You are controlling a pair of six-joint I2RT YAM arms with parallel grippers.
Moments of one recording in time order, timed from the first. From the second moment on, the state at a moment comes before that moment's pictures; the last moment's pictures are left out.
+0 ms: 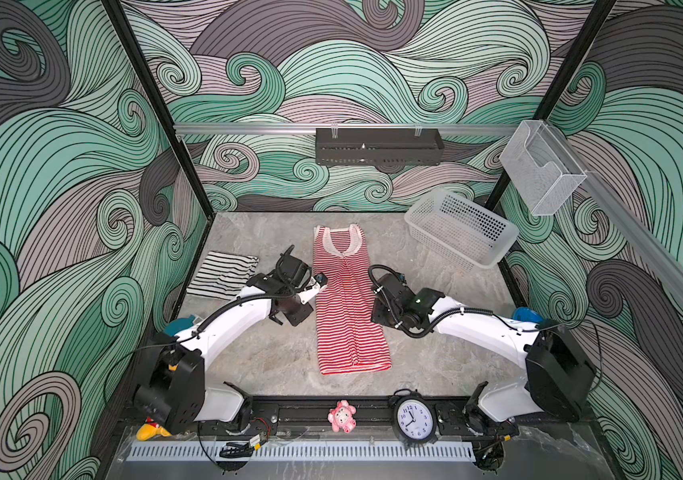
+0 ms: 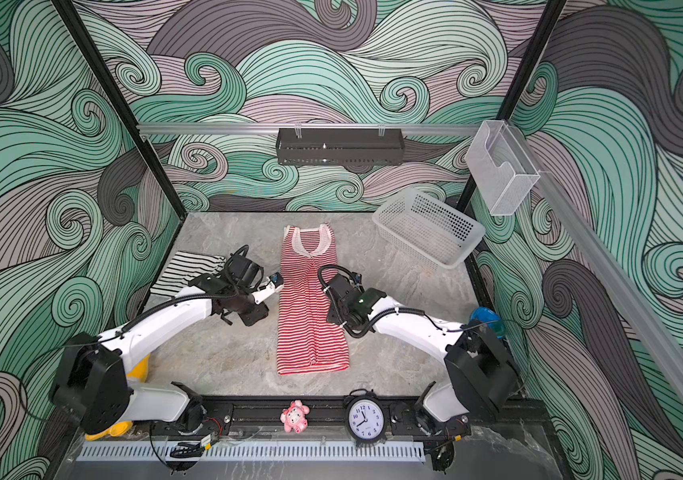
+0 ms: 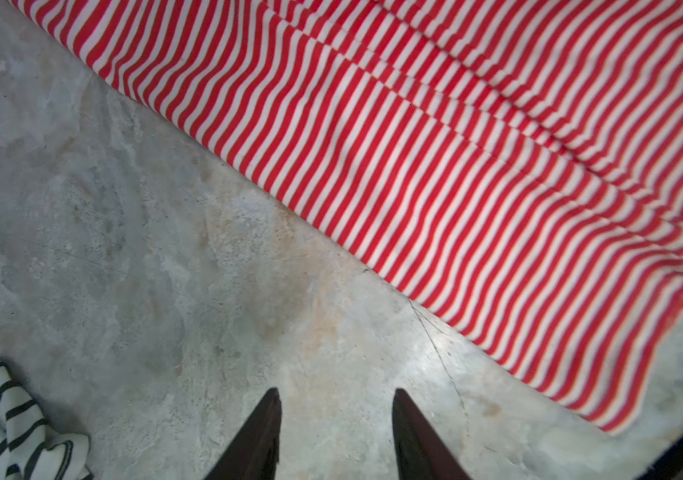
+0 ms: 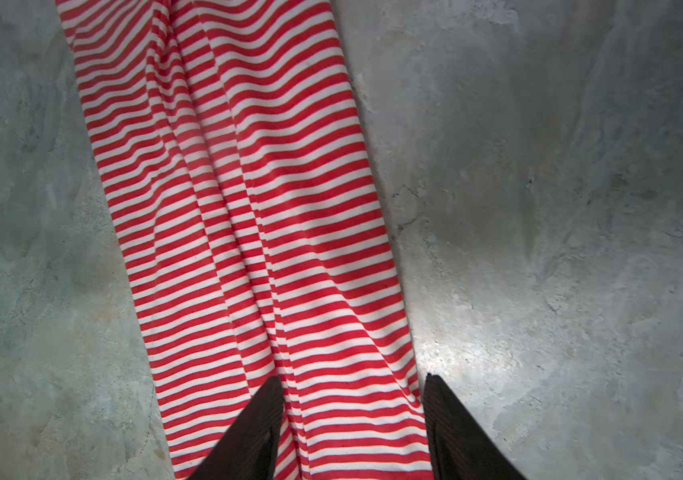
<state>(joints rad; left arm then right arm) -0.47 1.33 0.93 -0.78 0.09 0.40 0.81 1.49 0.97 -0.59 0.14 0.96</state>
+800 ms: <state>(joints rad) -0.70 1.27 0.74 -0.79 0.04 0.46 0.86 1.27 0.69 -0.59 0.11 1.04</state>
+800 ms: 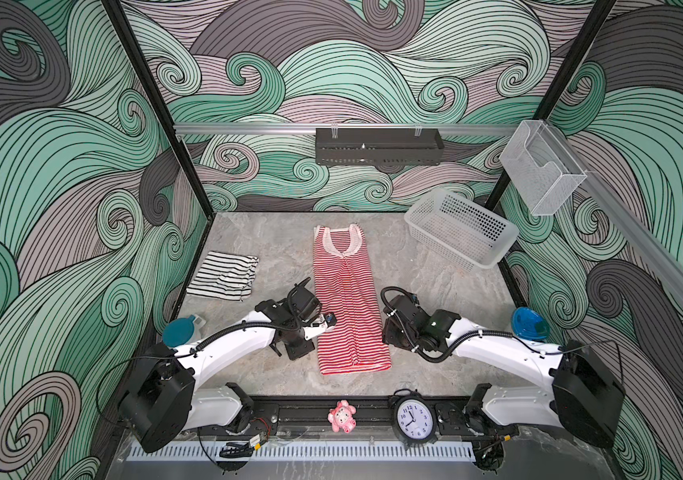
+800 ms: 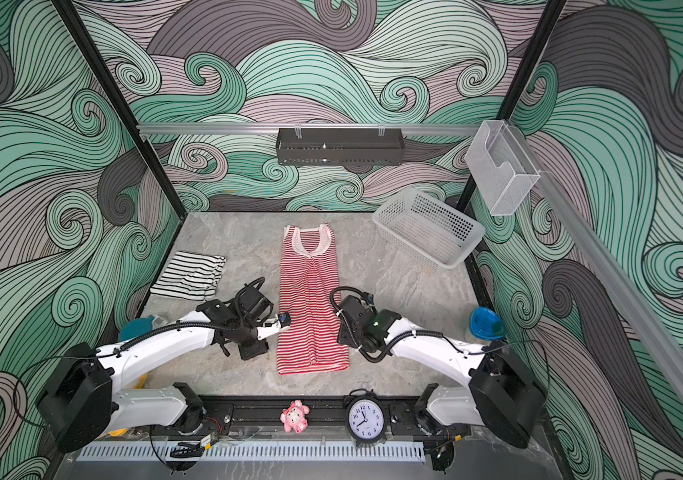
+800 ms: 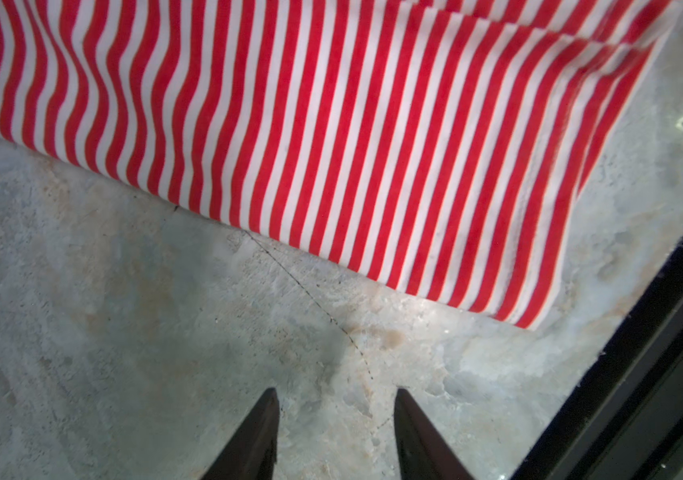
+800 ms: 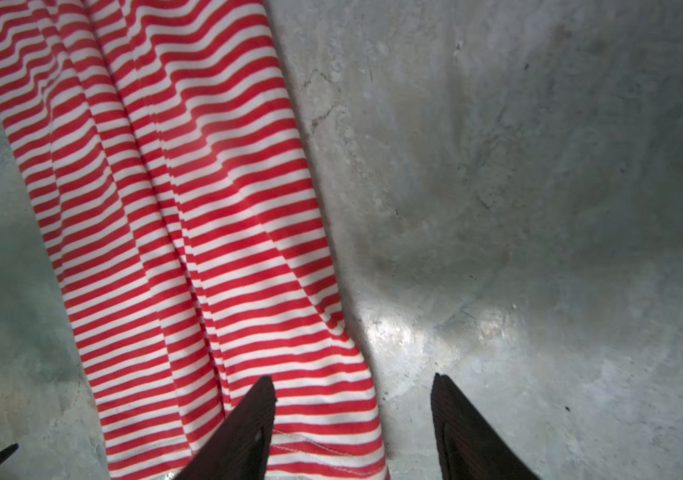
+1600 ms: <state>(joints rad) -0.95 1.38 0.74 -0.77 0.01 0.47 0.93 1.29 0.55 -0.41 -0.03 1.12</state>
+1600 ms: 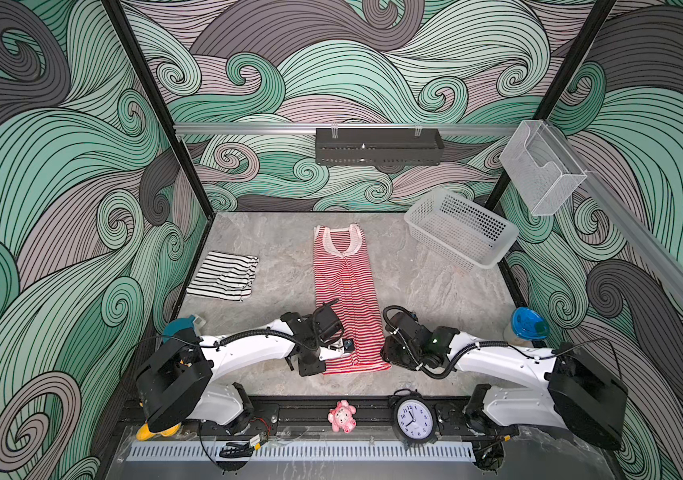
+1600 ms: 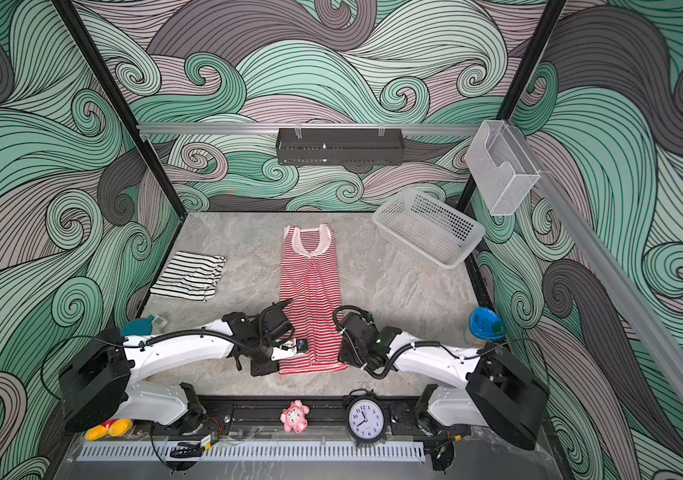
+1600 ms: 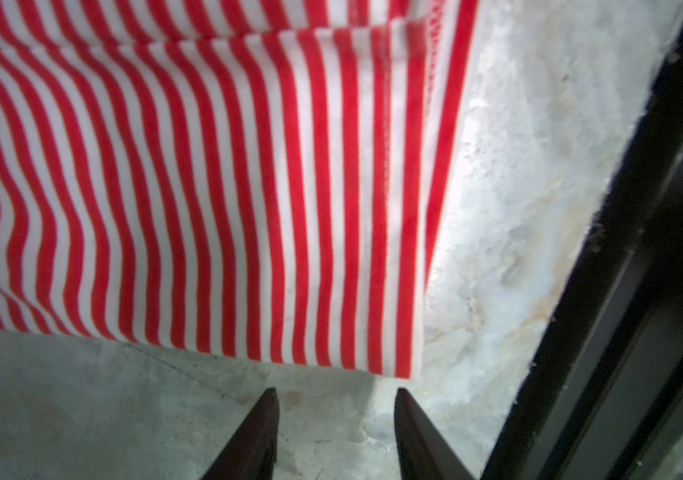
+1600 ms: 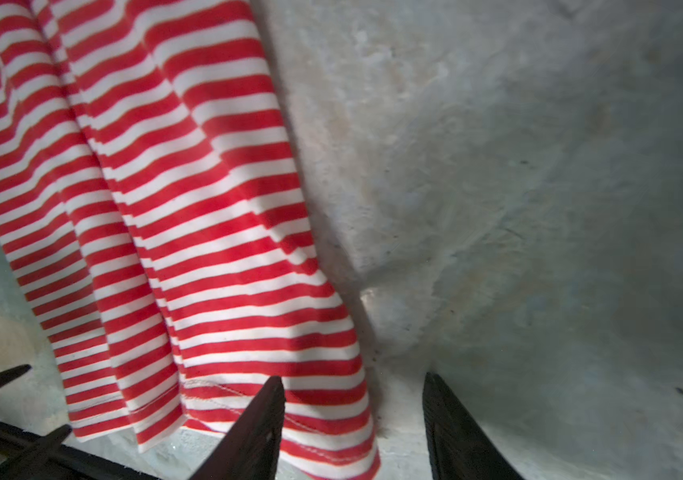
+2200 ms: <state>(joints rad) -1.03 1.39 0.74 -0.76 -0.04 0.47 0.87 1.45 0.82 -0.65 -0.04 1.03</state>
